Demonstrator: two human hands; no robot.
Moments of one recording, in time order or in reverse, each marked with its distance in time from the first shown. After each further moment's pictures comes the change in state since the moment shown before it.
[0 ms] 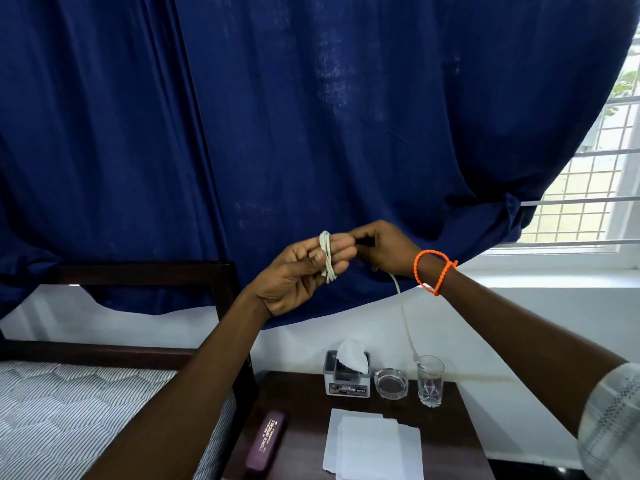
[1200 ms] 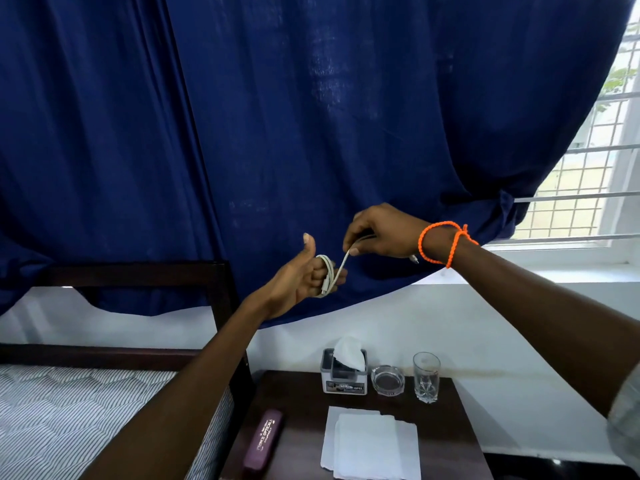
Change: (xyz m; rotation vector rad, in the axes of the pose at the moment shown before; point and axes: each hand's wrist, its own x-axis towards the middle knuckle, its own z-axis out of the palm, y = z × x) left_hand 0.009 -0.016 -0.014 0.489 0.277 -0.280; right_hand 0.009 -0.021 -0.037 -0.382 -0.221 -0.129
